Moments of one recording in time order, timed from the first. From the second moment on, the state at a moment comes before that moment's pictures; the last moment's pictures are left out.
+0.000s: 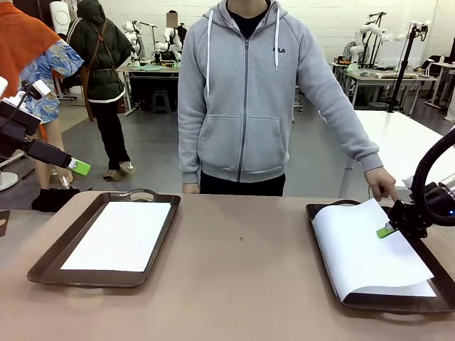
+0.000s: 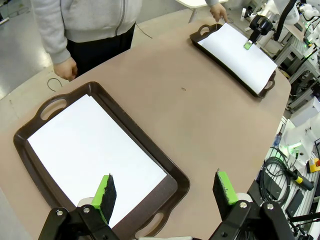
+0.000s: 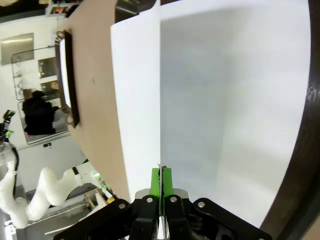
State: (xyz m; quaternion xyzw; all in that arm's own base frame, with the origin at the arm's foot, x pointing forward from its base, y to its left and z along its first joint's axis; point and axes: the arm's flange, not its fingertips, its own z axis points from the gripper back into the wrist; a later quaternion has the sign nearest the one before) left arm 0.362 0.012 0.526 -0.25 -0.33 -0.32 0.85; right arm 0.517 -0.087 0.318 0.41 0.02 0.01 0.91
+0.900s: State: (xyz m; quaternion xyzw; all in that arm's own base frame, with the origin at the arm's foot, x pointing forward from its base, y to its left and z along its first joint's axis) left arm 0.362 0.012 0.526 -0.25 -0.33 -0.32 0.85; right arm 0.518 -0.091 0.325 0.36 0.01 0.01 0.93
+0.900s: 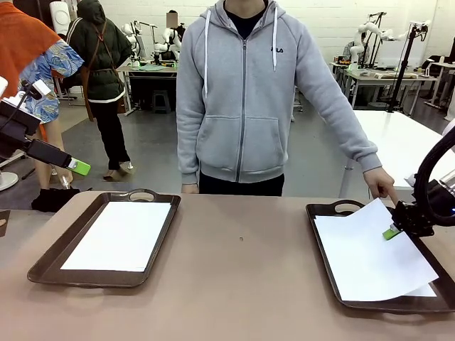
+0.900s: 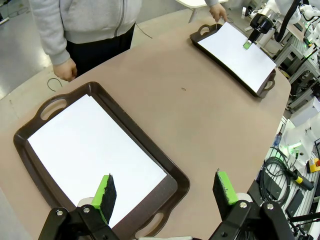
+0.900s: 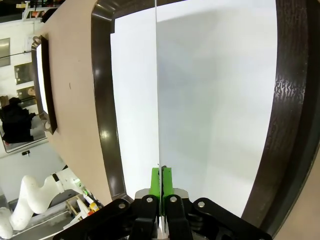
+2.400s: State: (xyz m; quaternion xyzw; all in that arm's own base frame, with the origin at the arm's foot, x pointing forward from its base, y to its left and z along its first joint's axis) left arm 0.362 0.012 0.526 -0.25 -0.33 -0.32 0.85; right arm 0.517 -0.094 0.346 0.27 0.02 -0.02 0.96
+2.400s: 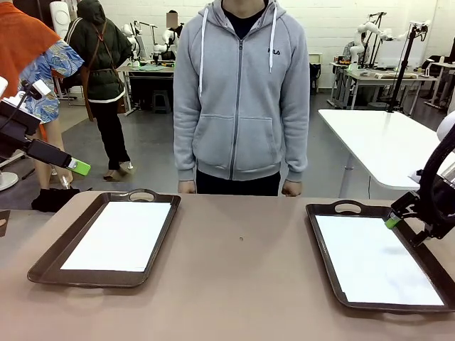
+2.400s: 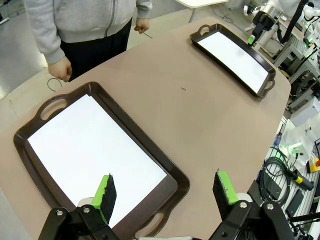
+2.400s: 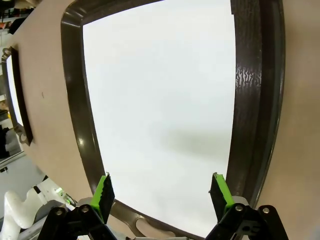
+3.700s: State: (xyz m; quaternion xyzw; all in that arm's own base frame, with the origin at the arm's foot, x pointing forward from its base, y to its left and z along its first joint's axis) left arm 0.362 0.012 0.526 -0.25 -0.33 -0.32 0.85; right arm 0.519 -0.091 0.352 0.27 0.01 -0.02 0.96
